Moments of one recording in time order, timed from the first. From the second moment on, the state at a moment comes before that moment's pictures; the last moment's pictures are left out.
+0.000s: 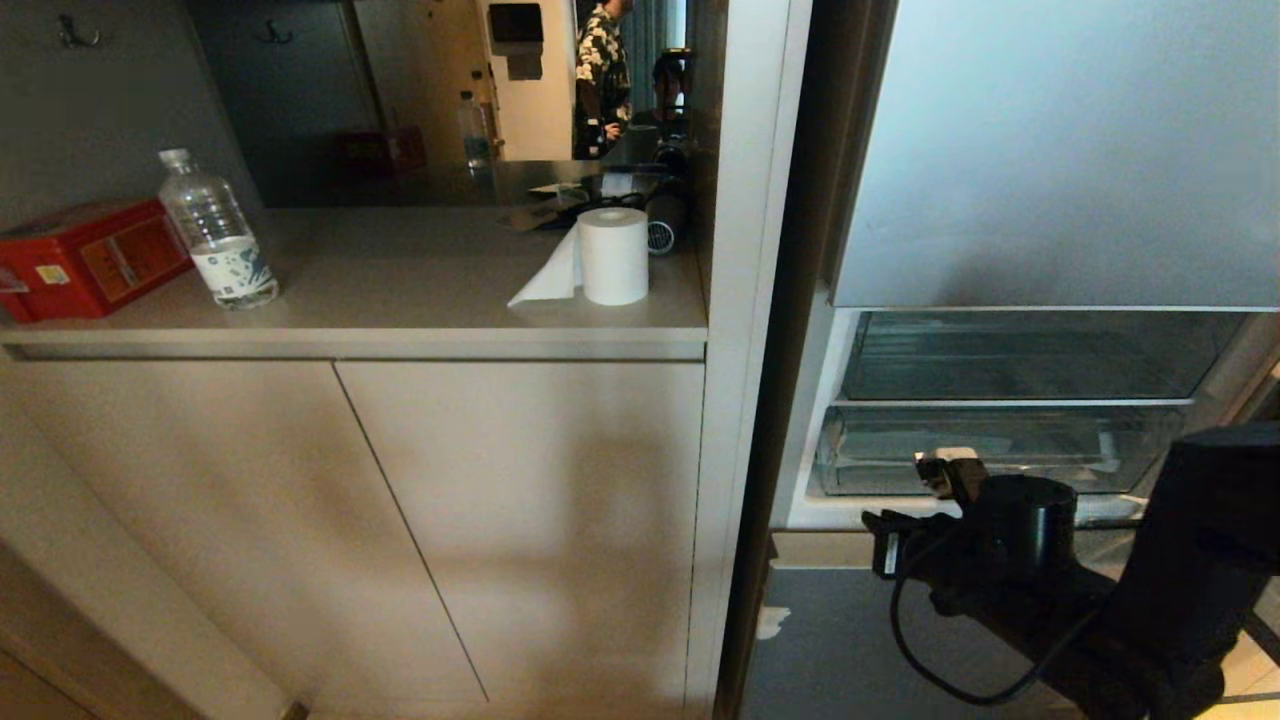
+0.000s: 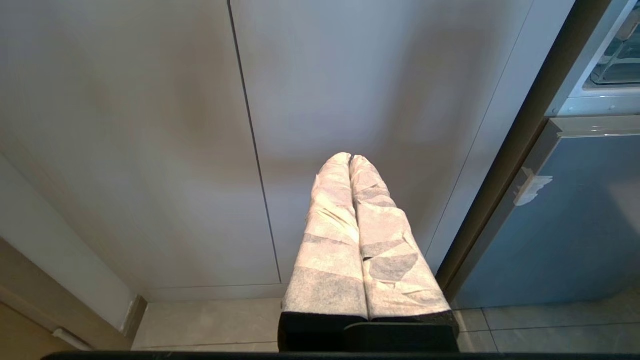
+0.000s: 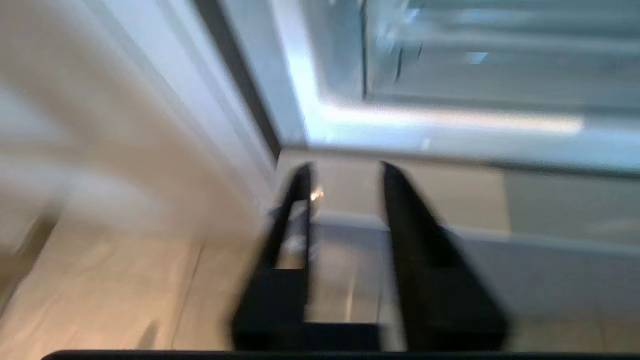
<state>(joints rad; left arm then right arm) 0.00 0.00 -0.02 0.04 0.00 0.00 0.30 2.16 -0.48 -1.35 -0.11 0.14</state>
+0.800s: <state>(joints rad) 0.00 0.00 -0.02 0.04 0.00 0.00 0.31 2.29 -0.72 -1.36 -0.21 0.14</state>
